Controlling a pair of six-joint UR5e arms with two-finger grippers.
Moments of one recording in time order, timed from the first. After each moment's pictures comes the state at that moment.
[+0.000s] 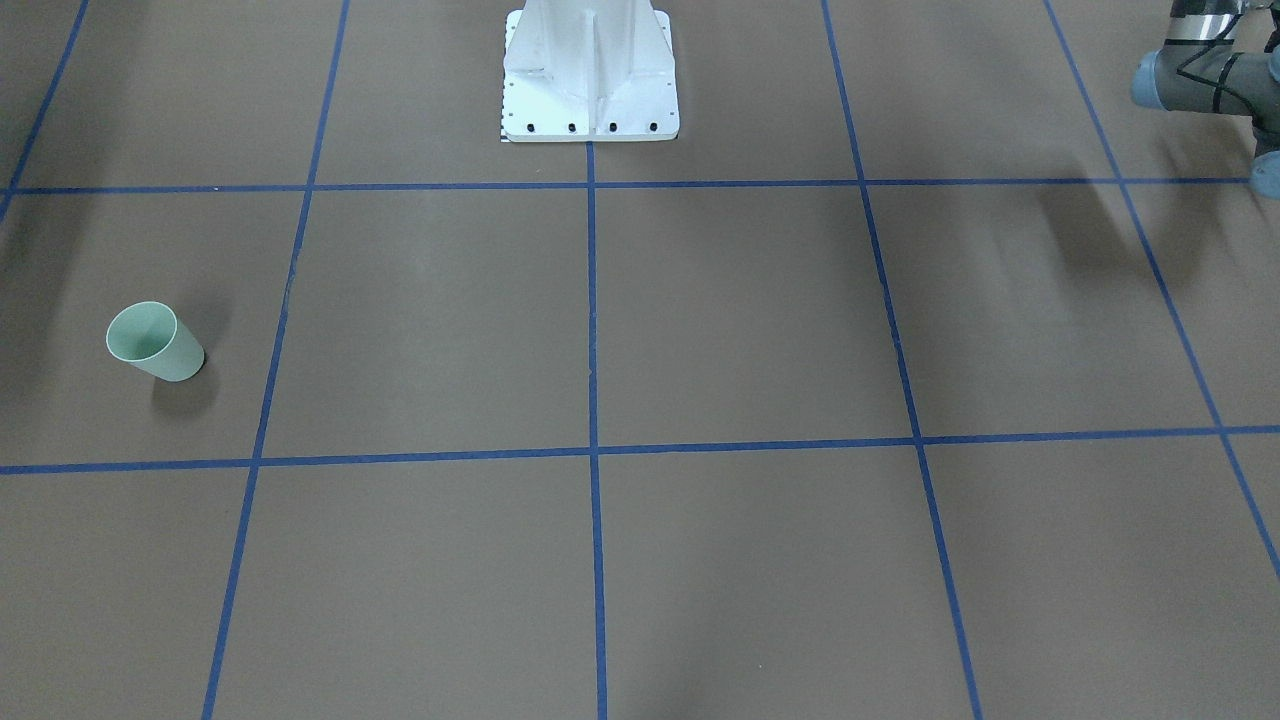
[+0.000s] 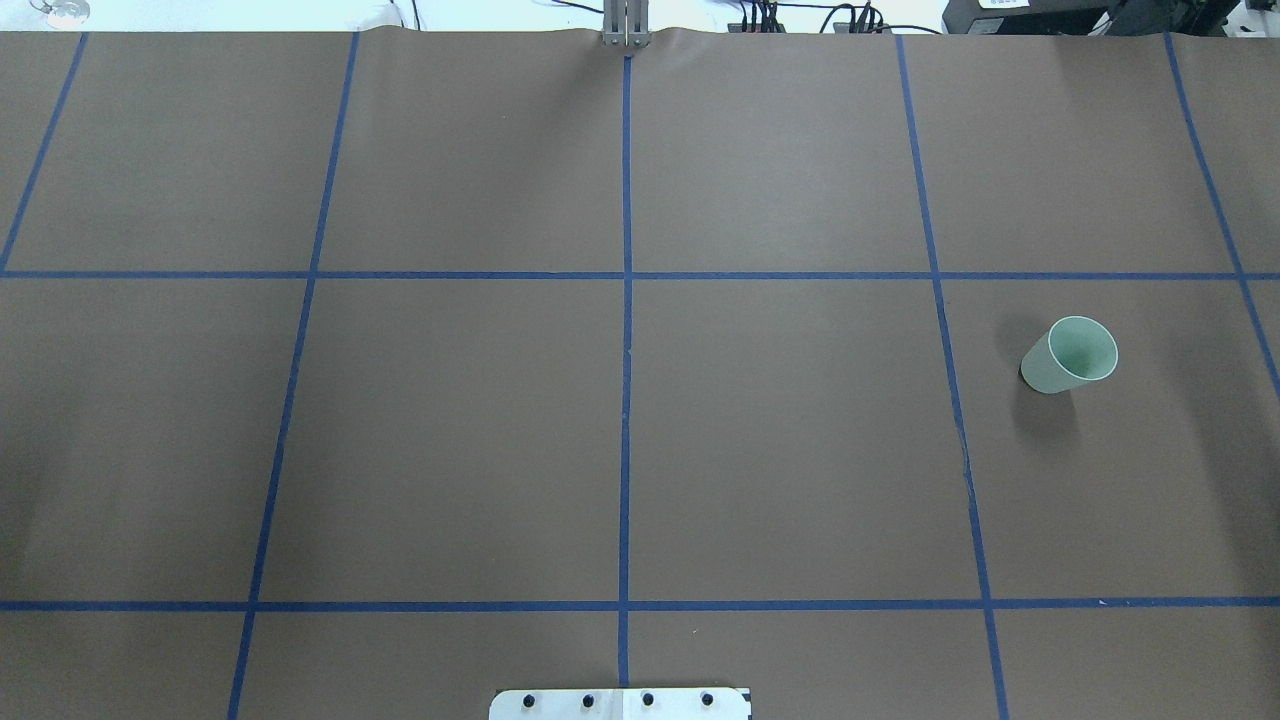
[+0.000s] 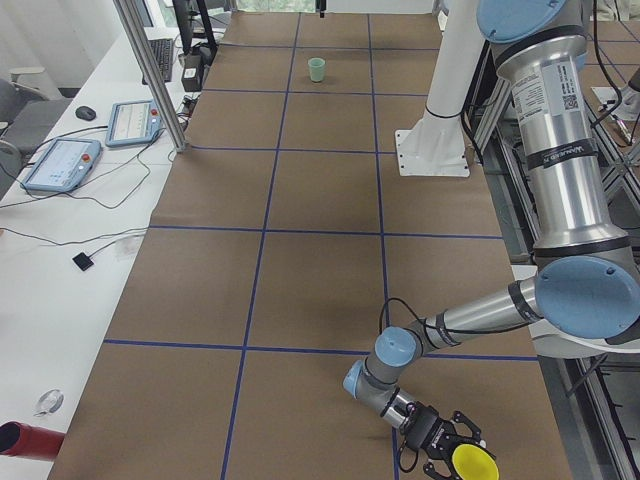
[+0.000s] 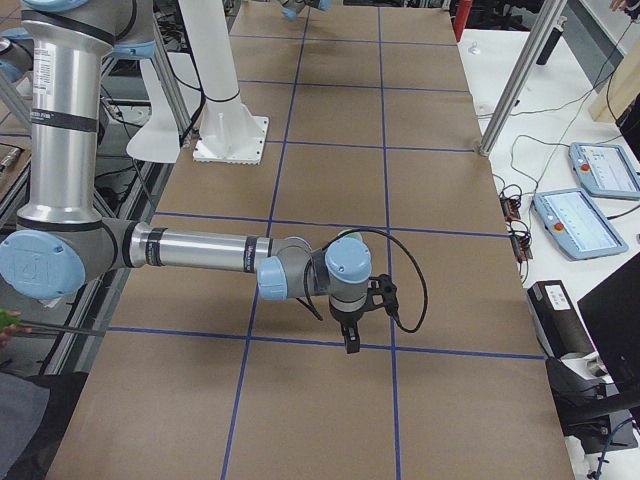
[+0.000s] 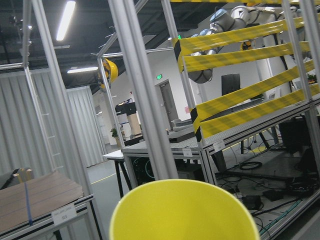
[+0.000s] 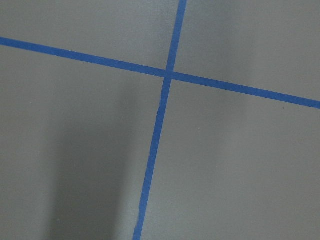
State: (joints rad) left arm -0.94 -1.29 -1.27 -1.05 -1.71 -2.22; right arm 1.50 -1.70 1.64 -1.37 2.31 -0.06
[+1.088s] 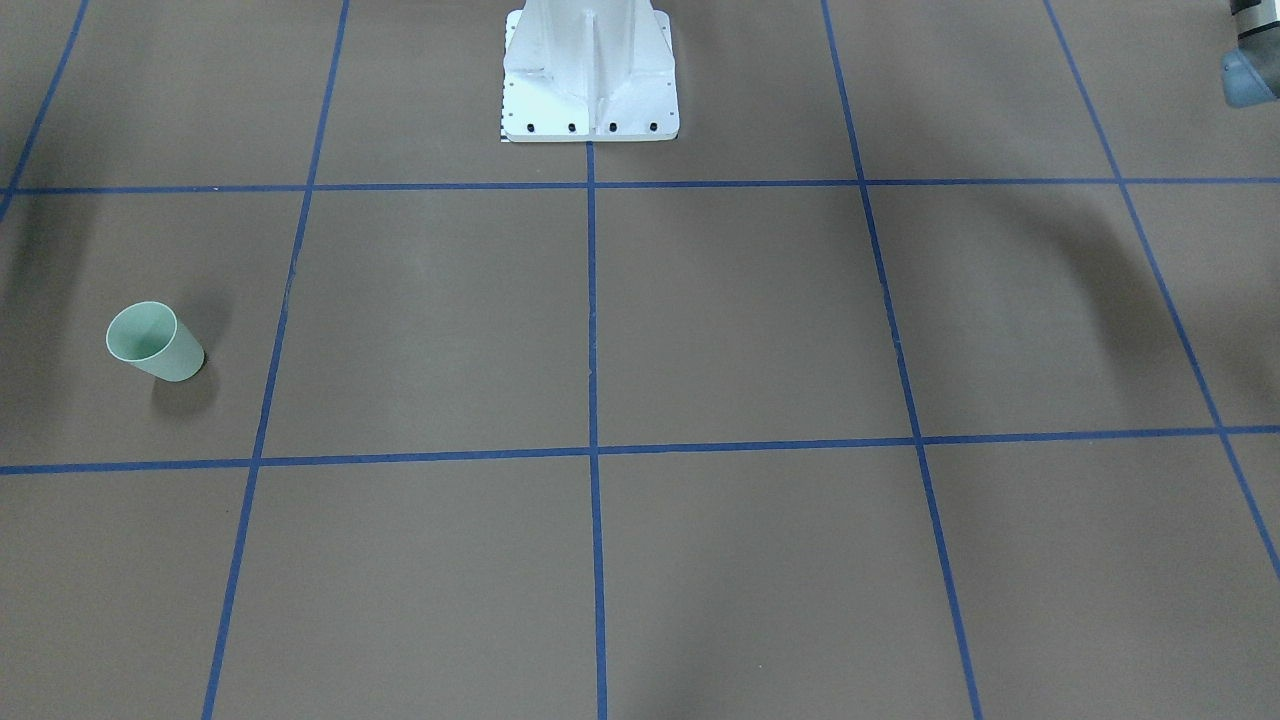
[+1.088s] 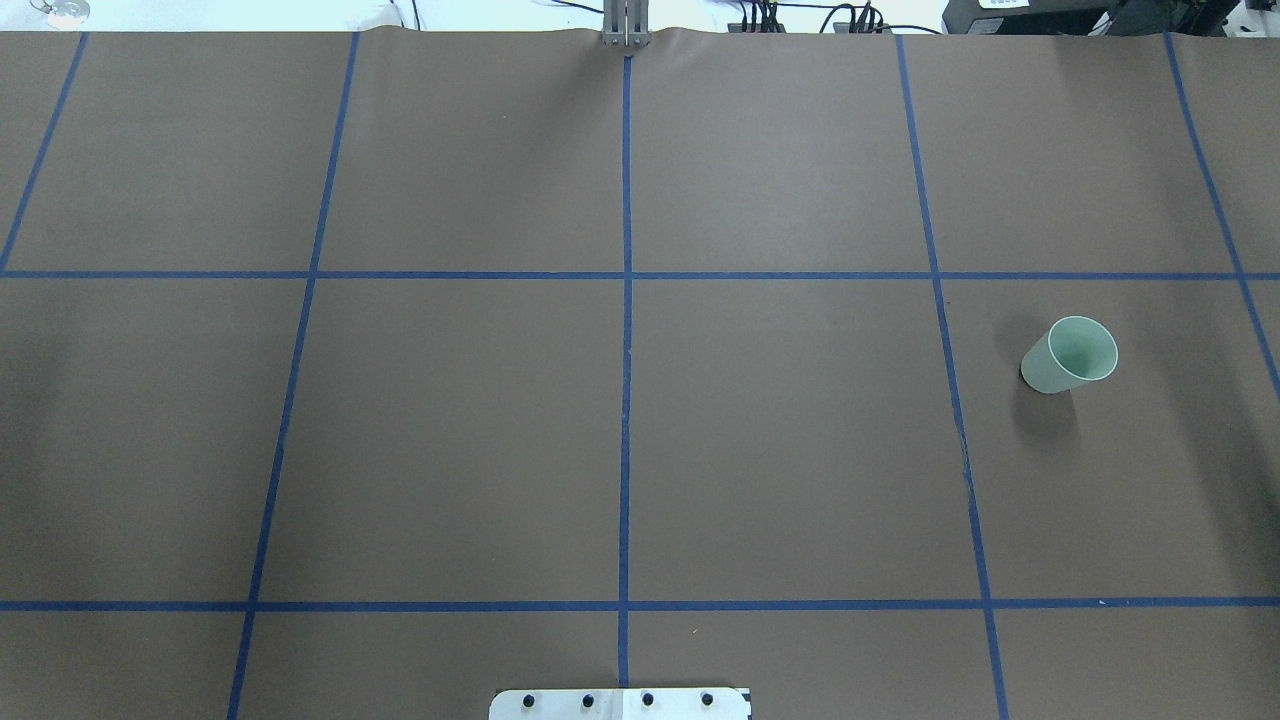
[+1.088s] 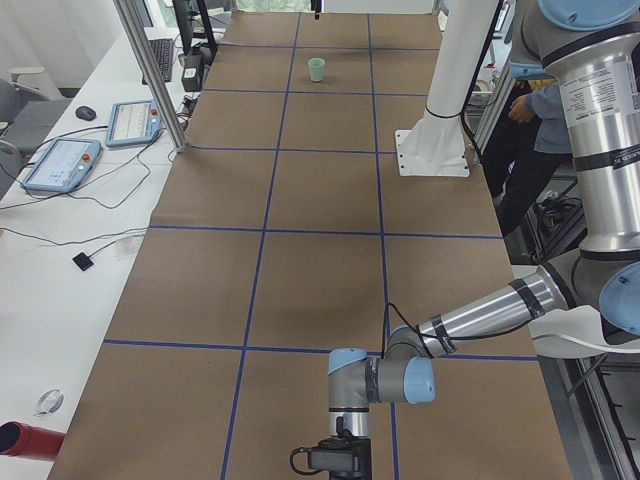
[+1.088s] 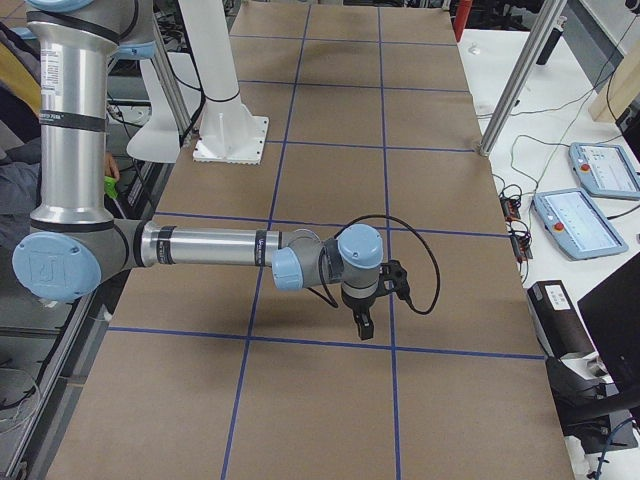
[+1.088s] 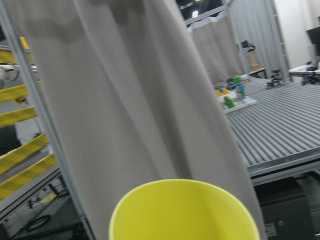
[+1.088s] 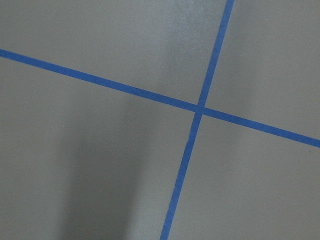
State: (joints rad) left arm -1.39 -1.30 -1.30 -2.06 -1.00 -1.37; right arm 1.47 -1.66 1.64 -1.36 2.31 -0.06
